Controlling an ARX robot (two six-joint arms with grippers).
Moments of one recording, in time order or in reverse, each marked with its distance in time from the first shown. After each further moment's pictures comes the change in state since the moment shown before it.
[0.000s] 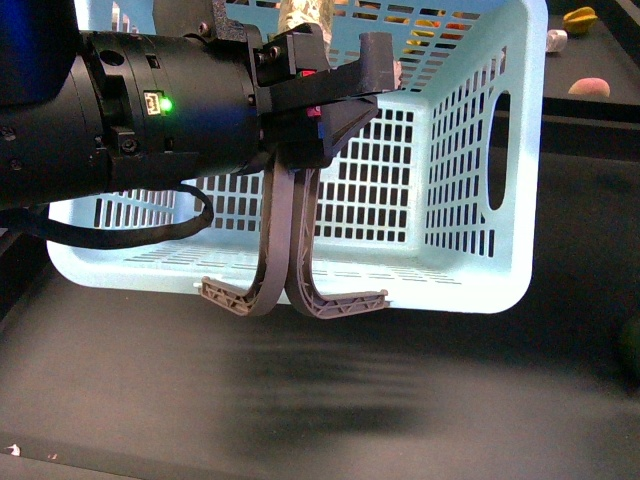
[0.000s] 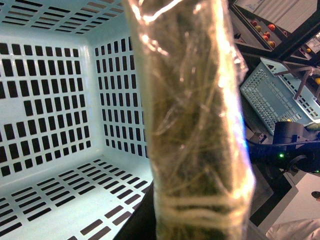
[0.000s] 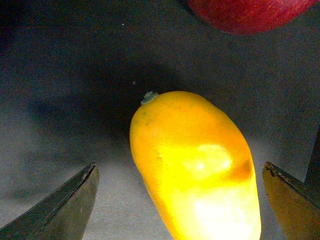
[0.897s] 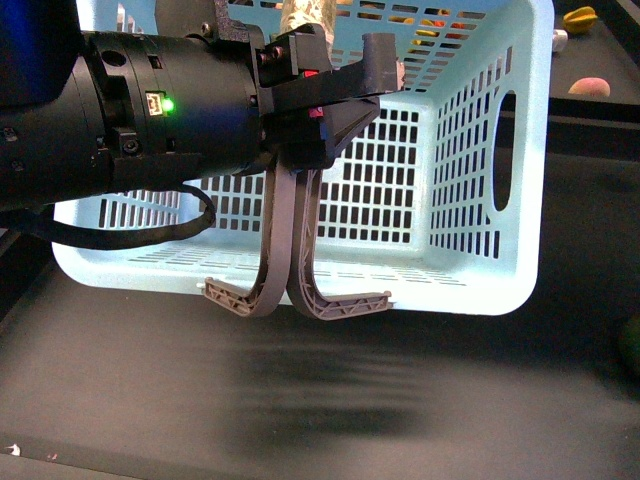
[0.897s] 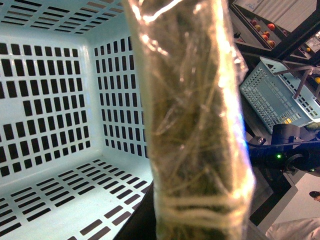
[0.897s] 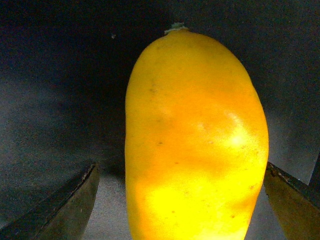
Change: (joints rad) left arm 0.000 0.000 0.000 0.000 0.000 0.000; right arm -0.043 0.048 0.049 -0.050 0.037 -0.035
